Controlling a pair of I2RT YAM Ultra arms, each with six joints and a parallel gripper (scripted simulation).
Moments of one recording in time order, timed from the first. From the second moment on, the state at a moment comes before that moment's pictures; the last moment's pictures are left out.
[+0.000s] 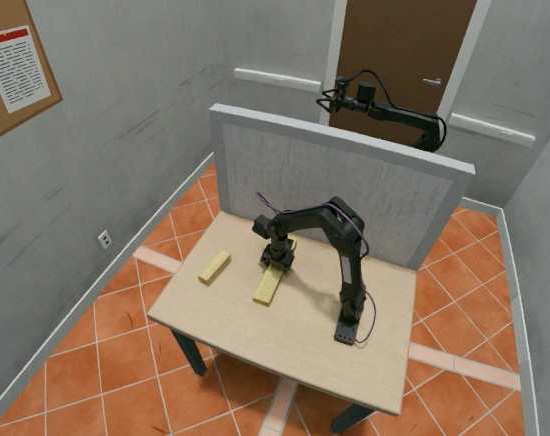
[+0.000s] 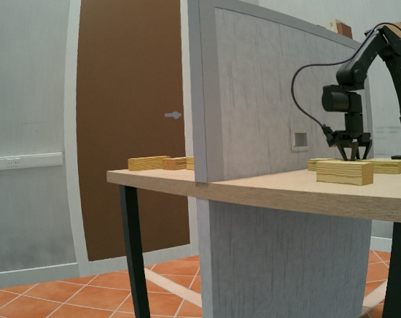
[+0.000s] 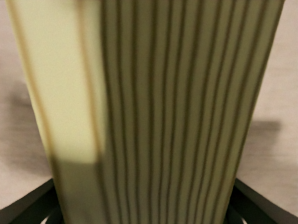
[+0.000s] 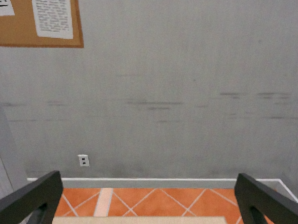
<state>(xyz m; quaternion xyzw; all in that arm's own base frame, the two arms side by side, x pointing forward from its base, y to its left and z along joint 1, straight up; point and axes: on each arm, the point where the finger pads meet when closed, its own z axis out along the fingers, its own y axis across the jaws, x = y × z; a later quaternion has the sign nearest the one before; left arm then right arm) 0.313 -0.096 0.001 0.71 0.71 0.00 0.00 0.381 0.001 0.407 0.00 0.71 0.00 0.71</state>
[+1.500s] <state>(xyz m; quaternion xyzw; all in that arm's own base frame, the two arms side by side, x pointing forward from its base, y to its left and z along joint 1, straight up) 0.316 -0.095 0.065 0.70 0.71 0.00 0.01 0.381 0.001 0.407 0.00 0.71 0.00 0.71</state>
